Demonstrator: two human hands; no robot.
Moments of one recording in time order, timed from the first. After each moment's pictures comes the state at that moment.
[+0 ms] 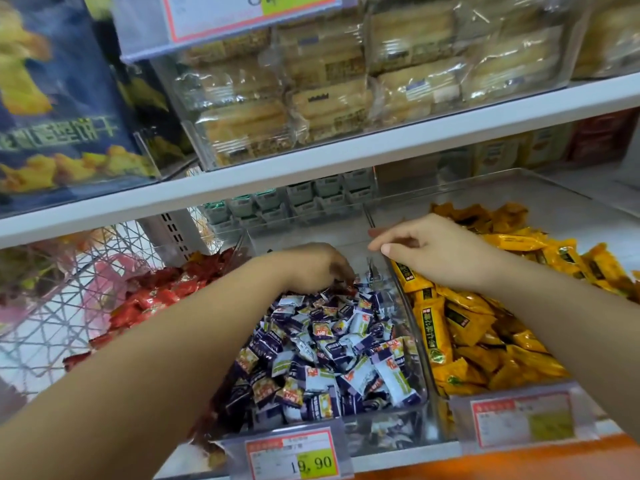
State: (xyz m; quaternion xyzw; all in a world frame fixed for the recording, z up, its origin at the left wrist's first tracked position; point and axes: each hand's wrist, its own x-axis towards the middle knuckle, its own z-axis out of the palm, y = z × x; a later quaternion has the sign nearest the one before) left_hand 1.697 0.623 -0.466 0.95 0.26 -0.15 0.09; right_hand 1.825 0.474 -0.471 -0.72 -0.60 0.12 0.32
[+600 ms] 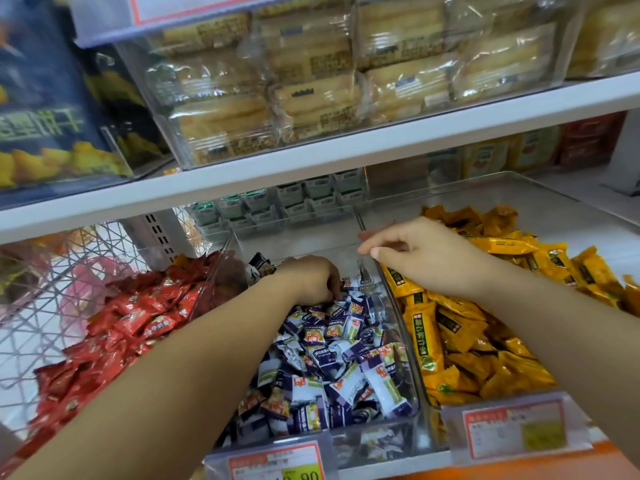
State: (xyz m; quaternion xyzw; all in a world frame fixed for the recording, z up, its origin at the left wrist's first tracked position) left_hand 1.718 0.646 -0.512 0.95 0.29 -0.10 0.01; right_hand 1.831 0.479 -0.478 -0.70 -0.61 0.12 0.34
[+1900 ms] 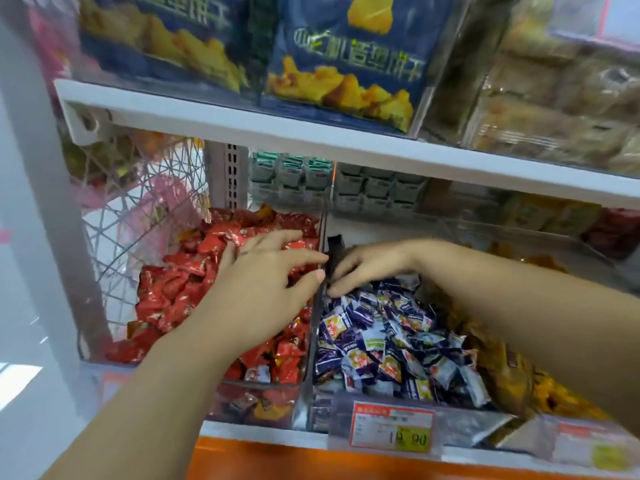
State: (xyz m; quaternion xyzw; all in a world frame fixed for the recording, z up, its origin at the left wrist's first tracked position) left_hand 1.504 0.600 -0.485 0.87 0.40 0.23 0.16; right_hand 1.715 0.617 -0.470 -0.67 -0.69 0.27 -0.10
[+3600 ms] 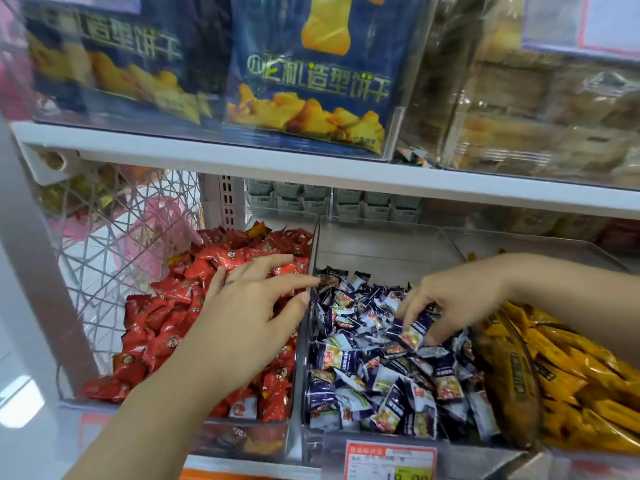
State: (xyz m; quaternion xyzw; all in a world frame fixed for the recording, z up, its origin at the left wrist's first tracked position) left_hand 1.506 0.601 -0.491 0.86 0.40 0.25 0.19; right_hand 1.767 0.553 -0.441 -0.63 -0.70 0.25 -0.24
